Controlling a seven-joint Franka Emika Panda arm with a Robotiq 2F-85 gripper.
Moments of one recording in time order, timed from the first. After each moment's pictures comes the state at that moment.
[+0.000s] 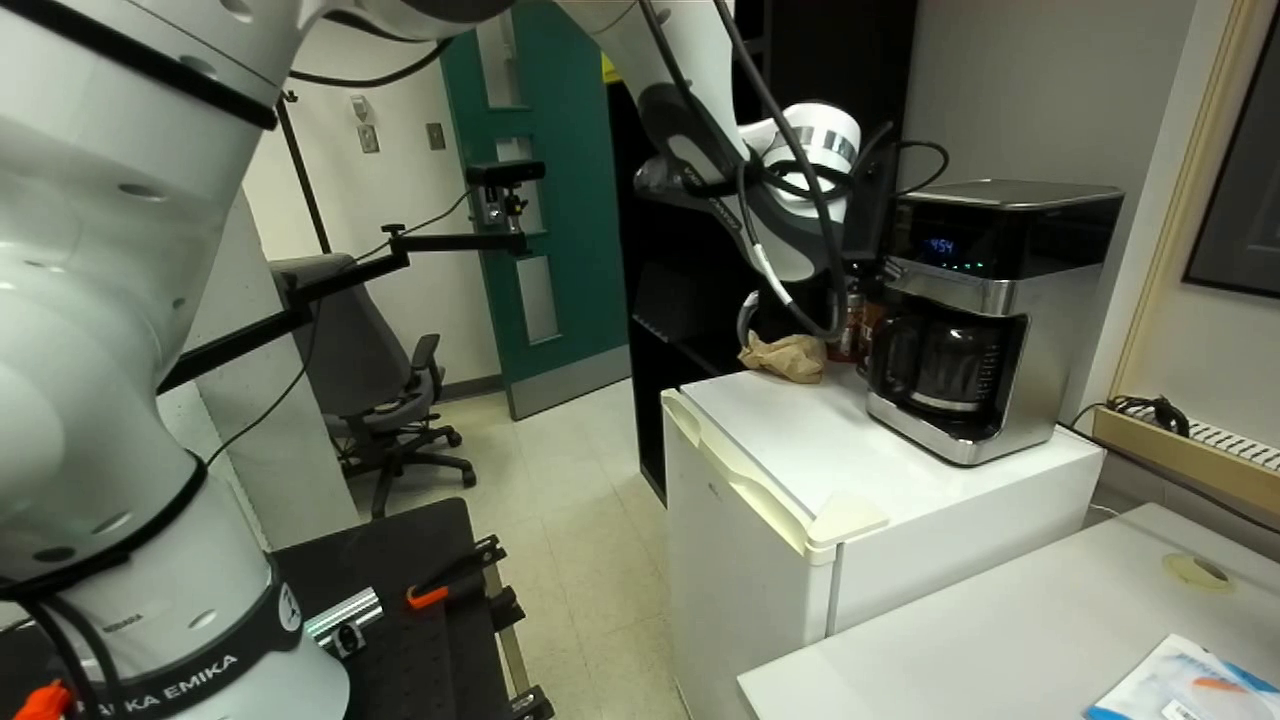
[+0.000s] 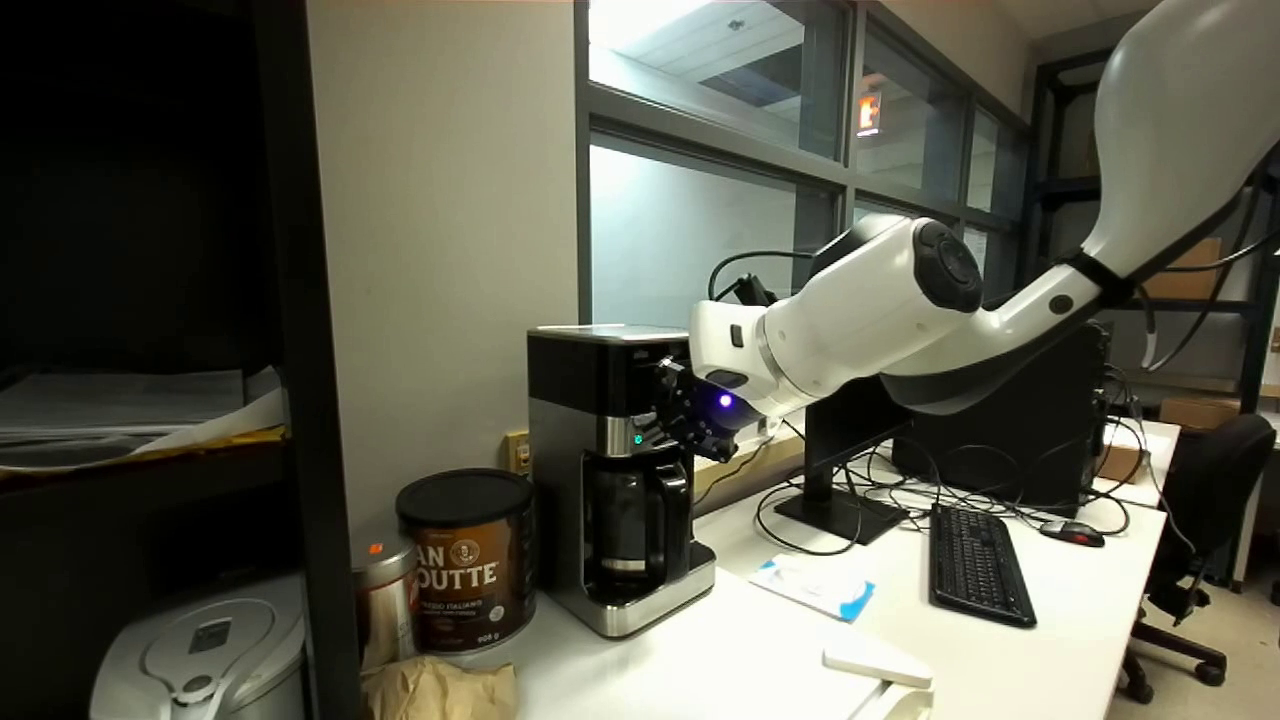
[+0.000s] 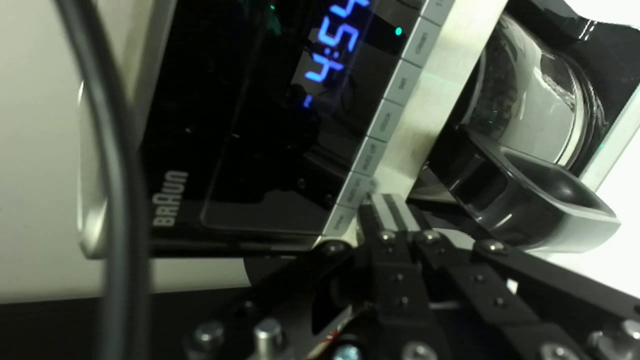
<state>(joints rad) 0.07 0.62 0.10 -1.57 -1.94 2.92 0.04</state>
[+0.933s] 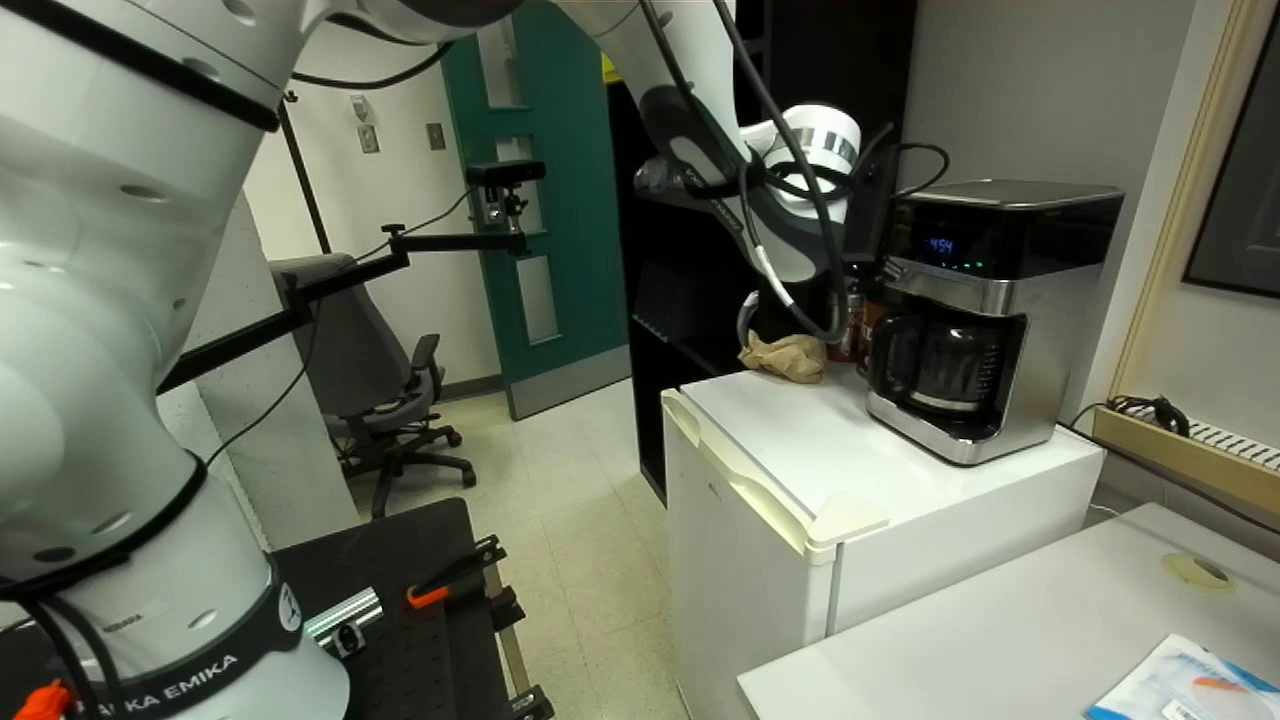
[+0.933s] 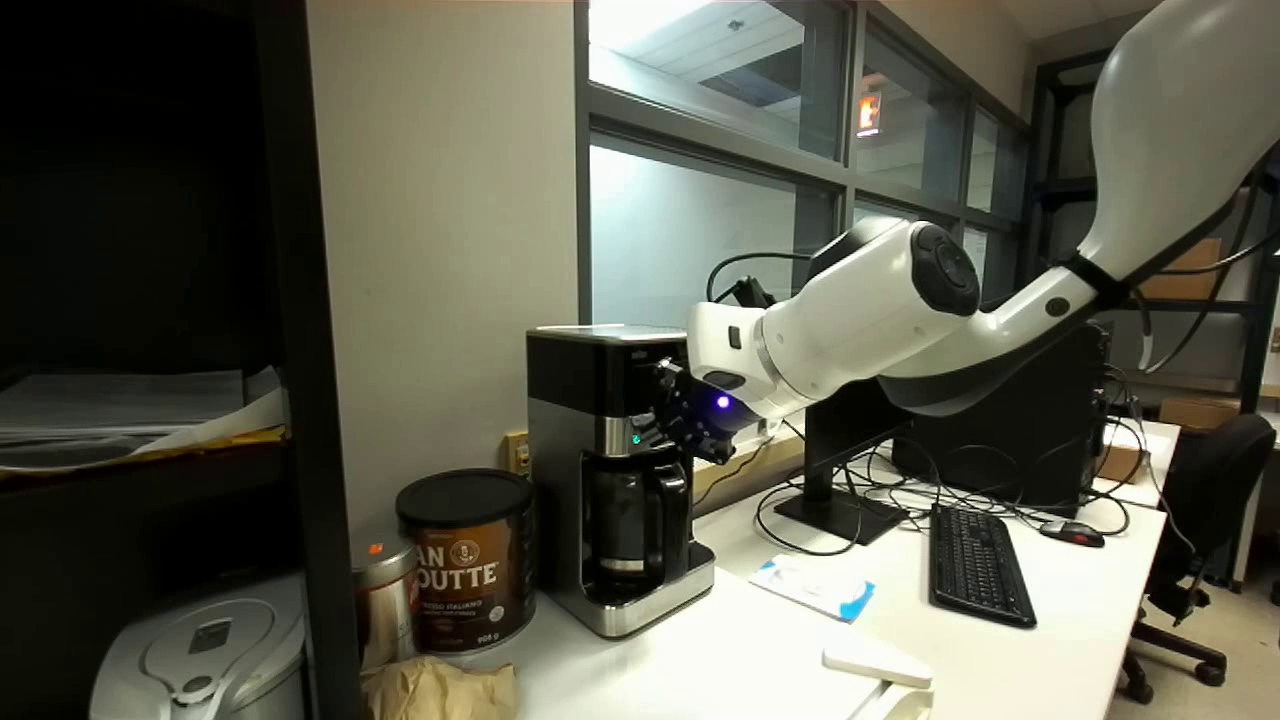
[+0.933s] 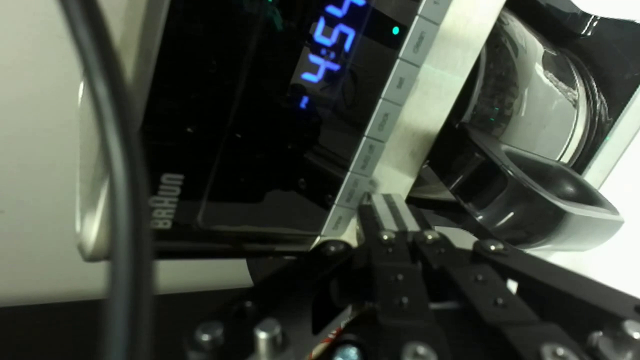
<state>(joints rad) 0.07 0.63 0.11 -1.56 -1.95 2.92 0.06</state>
